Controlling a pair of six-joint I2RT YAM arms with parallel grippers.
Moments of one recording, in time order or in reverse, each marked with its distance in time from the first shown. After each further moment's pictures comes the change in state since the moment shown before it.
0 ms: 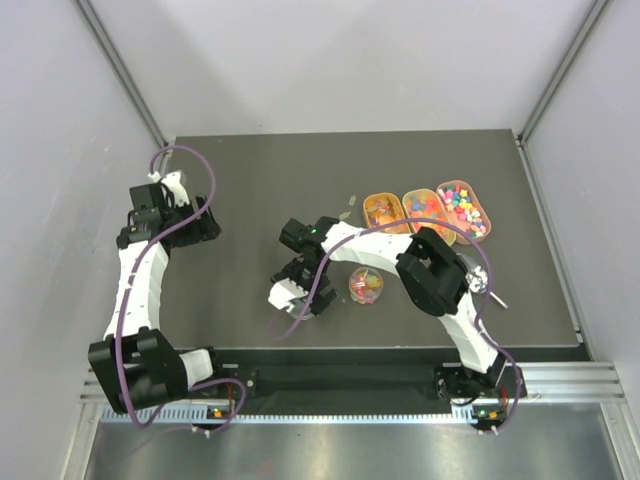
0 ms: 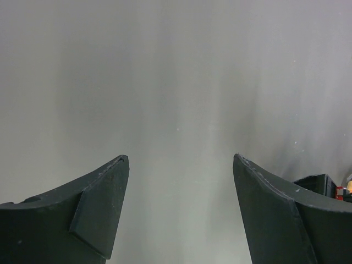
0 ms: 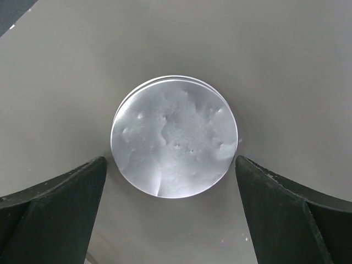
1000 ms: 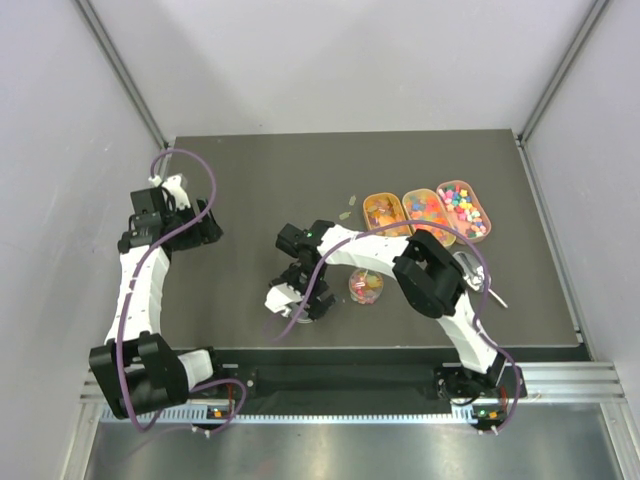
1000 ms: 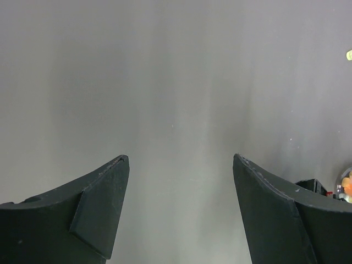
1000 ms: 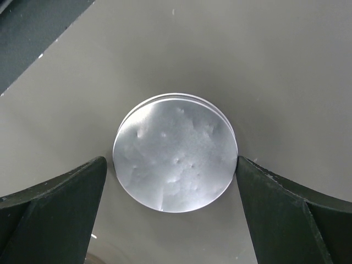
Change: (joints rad) left arm 0.000 -0.025 -0.037 0.015 0.018 -0.017; right arm 0.026 0.022 0.034 -0.057 -0.011 0.045
